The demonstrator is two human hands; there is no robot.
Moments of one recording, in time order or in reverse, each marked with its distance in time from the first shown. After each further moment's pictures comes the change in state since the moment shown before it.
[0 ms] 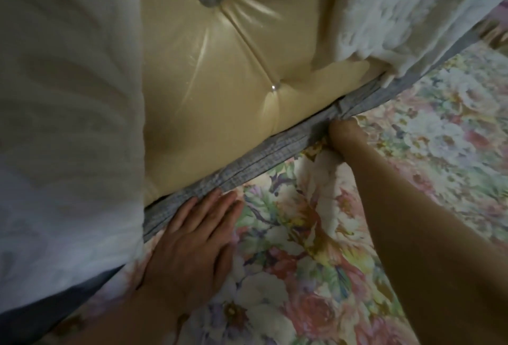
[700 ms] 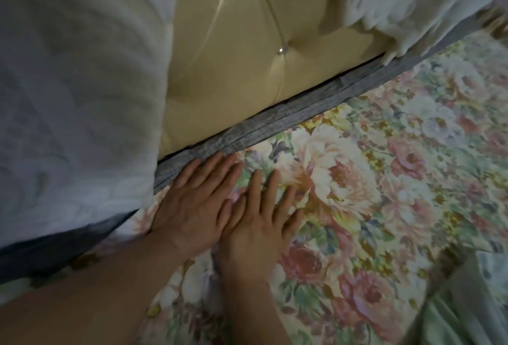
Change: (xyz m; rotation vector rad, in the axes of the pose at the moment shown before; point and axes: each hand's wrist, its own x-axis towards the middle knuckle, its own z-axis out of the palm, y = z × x) left_hand 0.000 0.006 0.006 0.061 -0.006 -0.022; right_hand -0.276 0.026 0.139 -0.209 0.316 -0.254
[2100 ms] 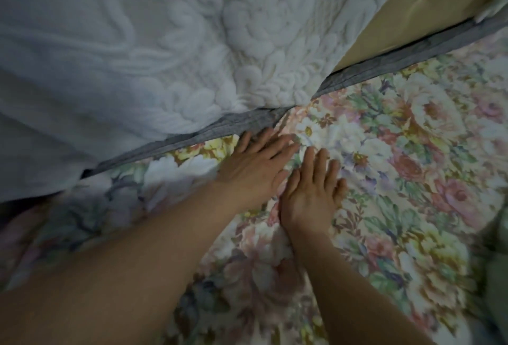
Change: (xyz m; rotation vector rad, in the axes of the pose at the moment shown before) left_hand -0.201 -0.057 -0.055 -0.134 -0.131 -0.006; right_hand -0.170 -0.073 -0.009 -0.022 -0.171 -0.075
